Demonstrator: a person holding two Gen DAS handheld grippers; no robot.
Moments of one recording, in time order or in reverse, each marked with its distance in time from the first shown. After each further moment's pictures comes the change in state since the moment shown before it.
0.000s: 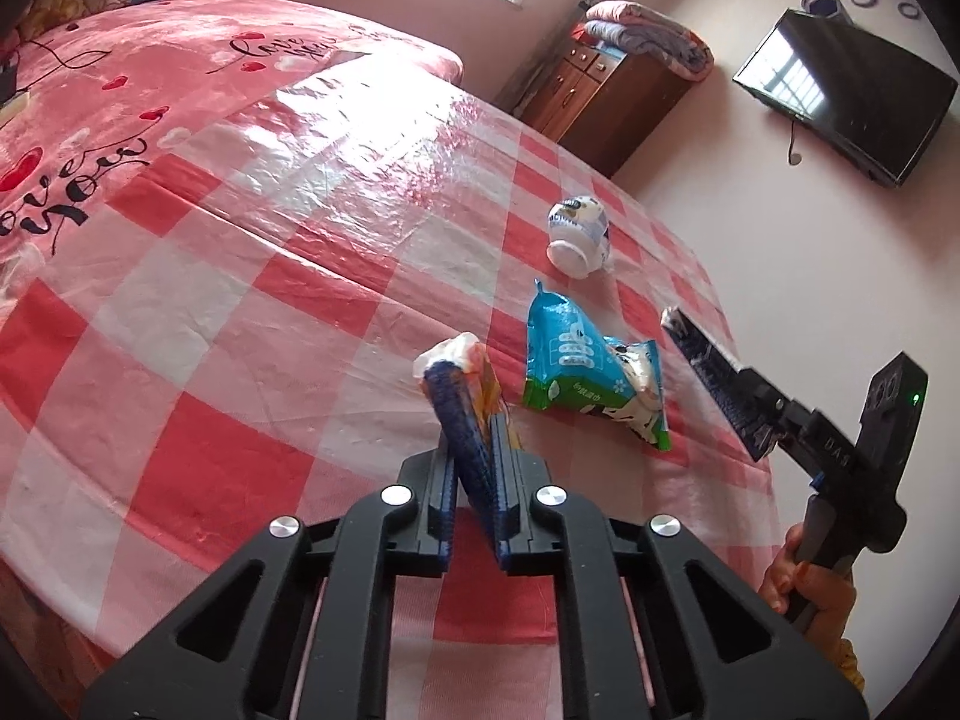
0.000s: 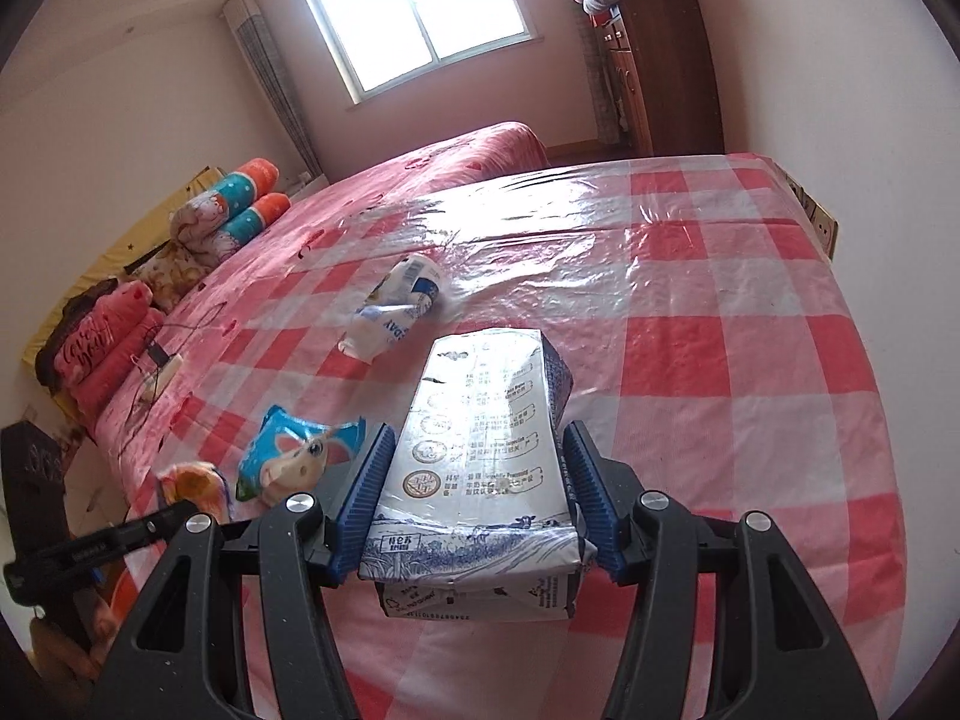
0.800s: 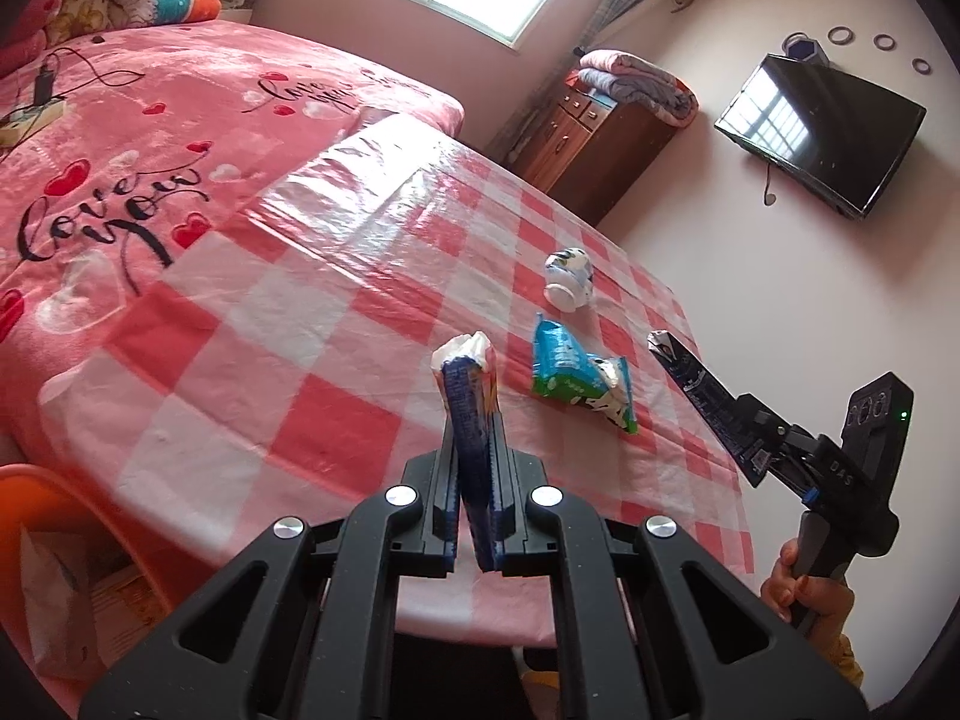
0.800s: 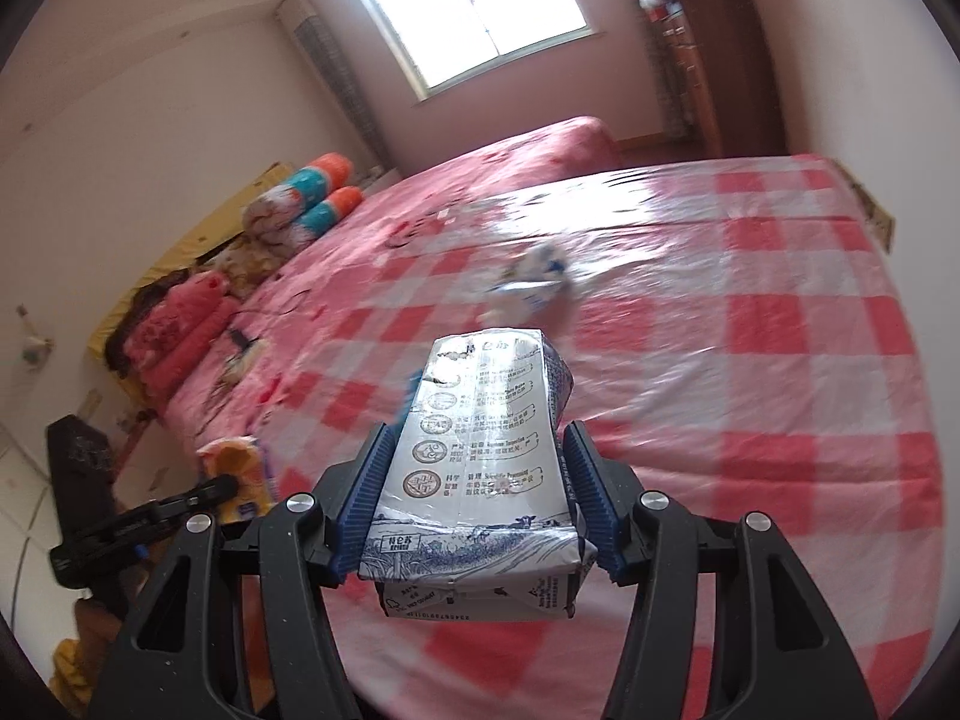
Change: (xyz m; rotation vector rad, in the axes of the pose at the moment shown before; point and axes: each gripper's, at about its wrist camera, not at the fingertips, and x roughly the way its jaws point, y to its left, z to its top) left arm -0.084 0.027 -0.020 -0.016 -0.105 -0.021; right arm -0.043 0.056 -0.017 -0.016 0.028 0.206
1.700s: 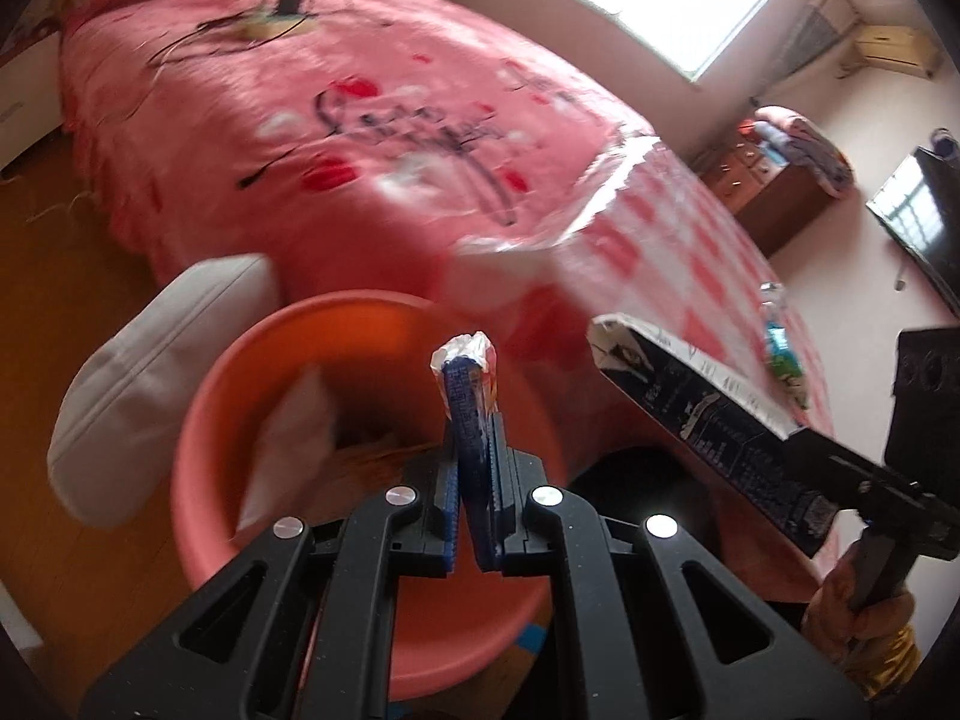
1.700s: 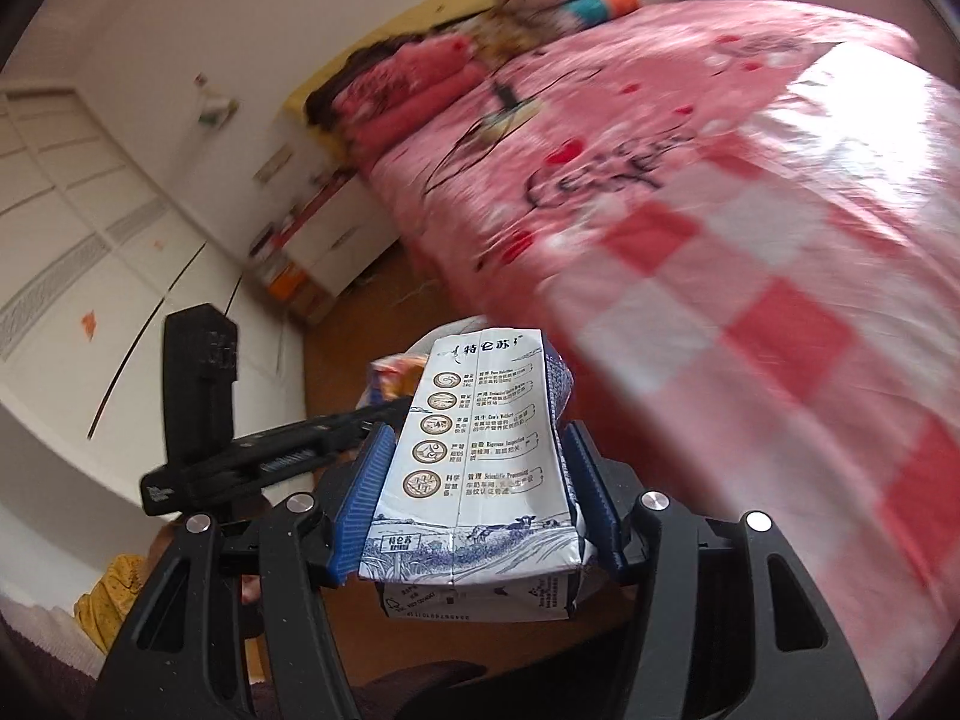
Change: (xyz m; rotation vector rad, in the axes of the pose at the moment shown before) left arm -0.117 0.169 -0.082 -0.282 0.011 0.321; right arm 0.125 0.251 -0.101 -0.340 0.510 0.487
